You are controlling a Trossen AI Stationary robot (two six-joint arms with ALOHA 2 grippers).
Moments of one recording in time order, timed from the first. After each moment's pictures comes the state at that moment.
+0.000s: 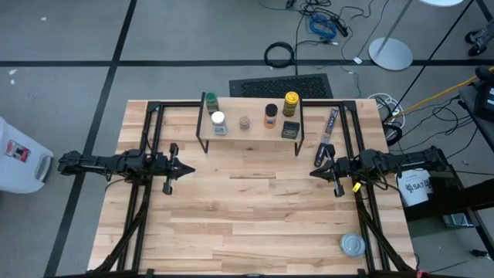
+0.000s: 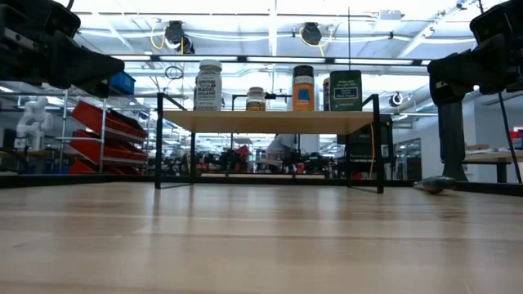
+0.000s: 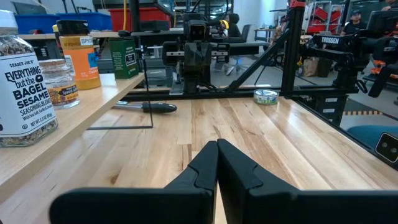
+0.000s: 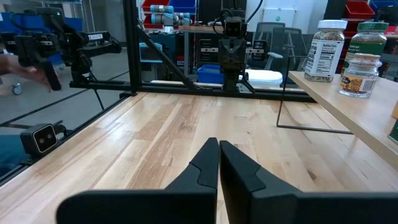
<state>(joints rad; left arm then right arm) -0.08 0.04 0.01 0.02 0.00 0.03 0.14 0.05 0.02 0.01 0.02 -0.01</state>
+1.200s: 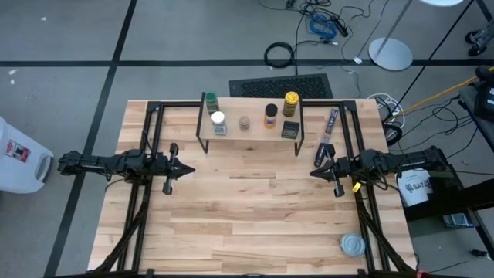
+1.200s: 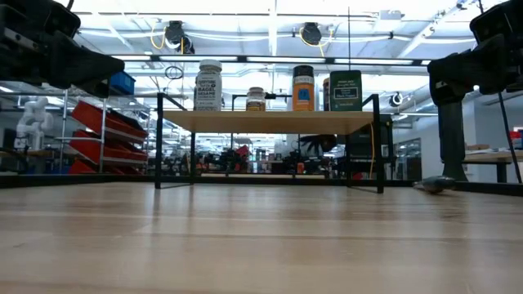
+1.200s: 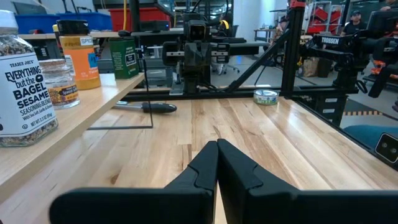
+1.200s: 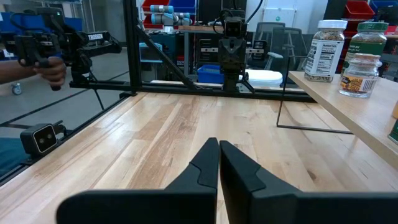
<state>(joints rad) -0.08 0.04 0.01 0.02 0.00 0.03 0.14 0.05 0.02 0.01 0.02 -0.01</state>
